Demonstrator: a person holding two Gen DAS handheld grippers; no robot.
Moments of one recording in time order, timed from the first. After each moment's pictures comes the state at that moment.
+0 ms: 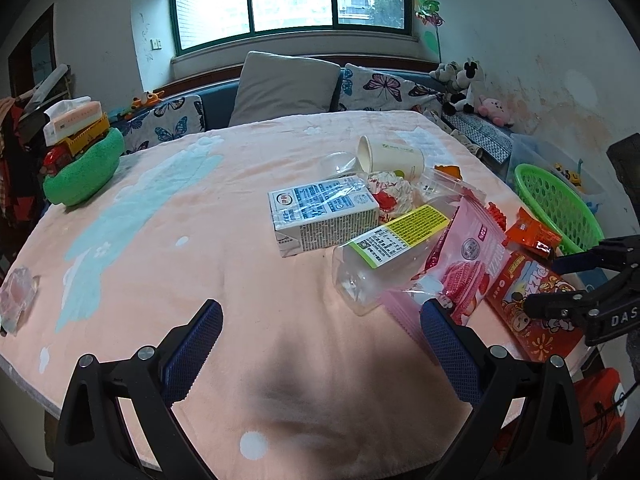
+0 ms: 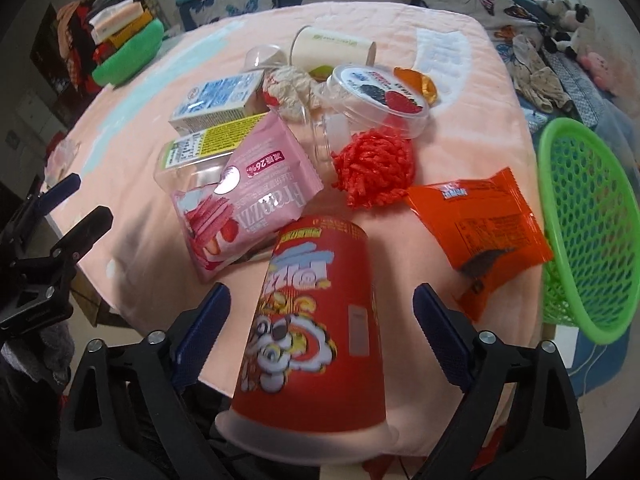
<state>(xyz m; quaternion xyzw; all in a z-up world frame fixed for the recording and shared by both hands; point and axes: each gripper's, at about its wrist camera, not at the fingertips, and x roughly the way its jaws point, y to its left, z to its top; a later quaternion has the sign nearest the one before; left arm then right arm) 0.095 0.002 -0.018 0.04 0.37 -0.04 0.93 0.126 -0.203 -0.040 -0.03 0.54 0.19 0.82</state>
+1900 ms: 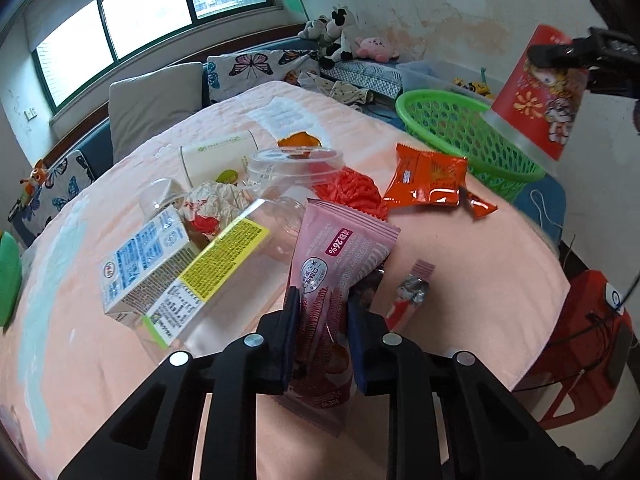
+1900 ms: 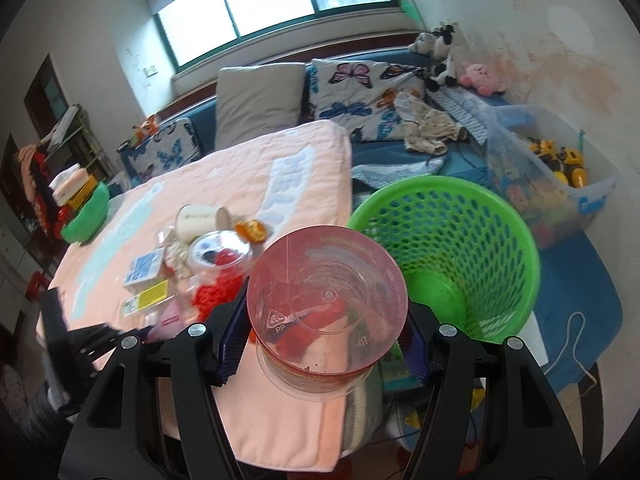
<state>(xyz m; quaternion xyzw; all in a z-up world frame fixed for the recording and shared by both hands) 0.129 -0.110 -0.040 0.17 0.39 -0.22 0.88 0.105 -0.384 0.047 0.11 0.38 0.05 0.92</state>
